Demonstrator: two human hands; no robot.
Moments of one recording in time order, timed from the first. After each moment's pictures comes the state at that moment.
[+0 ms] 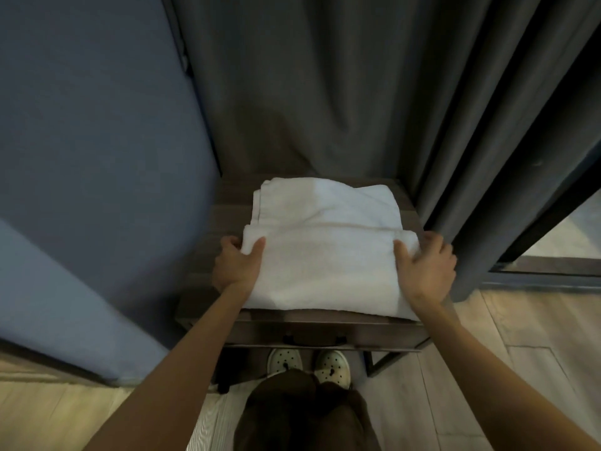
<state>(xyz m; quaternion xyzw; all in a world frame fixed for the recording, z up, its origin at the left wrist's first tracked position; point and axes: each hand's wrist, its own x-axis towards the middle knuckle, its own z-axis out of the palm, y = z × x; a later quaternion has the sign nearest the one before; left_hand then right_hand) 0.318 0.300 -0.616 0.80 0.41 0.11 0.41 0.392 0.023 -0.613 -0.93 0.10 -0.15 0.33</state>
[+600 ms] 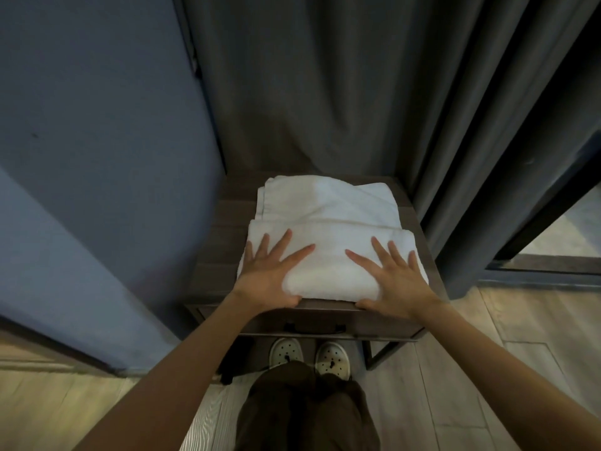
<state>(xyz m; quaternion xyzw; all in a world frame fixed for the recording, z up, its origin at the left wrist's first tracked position) 0.290 0.285 -0.627 1.00 -0.03 -0.04 0.08 0.371 0.009 -0.624 -0.94 -0.33 0.05 0.00</state>
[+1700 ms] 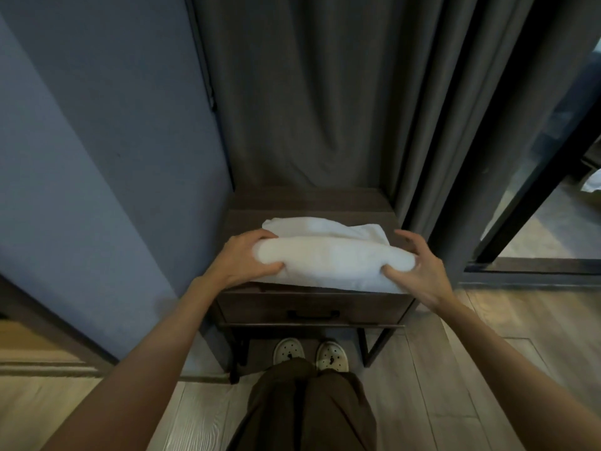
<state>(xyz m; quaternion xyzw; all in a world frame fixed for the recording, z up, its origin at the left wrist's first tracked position) 0.227 0.308 -0.537 0.94 0.01 0.06 0.33 0.304 -0.043 -0.559 -0.89 -0.15 -0.04 0.44</state>
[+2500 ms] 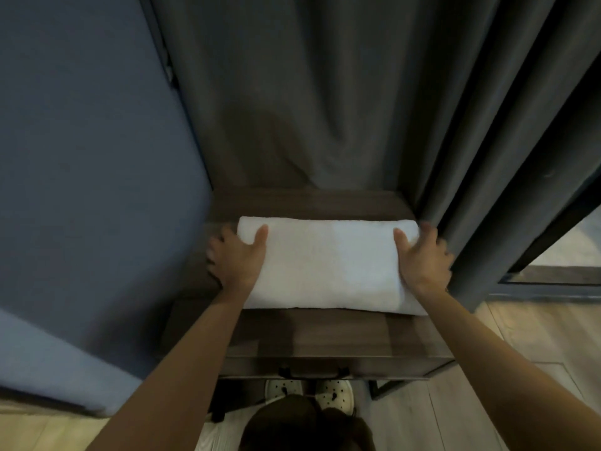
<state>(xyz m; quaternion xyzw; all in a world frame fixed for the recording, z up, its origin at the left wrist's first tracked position) 0.379 0.309 -0.608 0.83 0.41 0.14 0.35 0.449 0.040 -0.600 -0.93 0.12 -0.06 0.34</state>
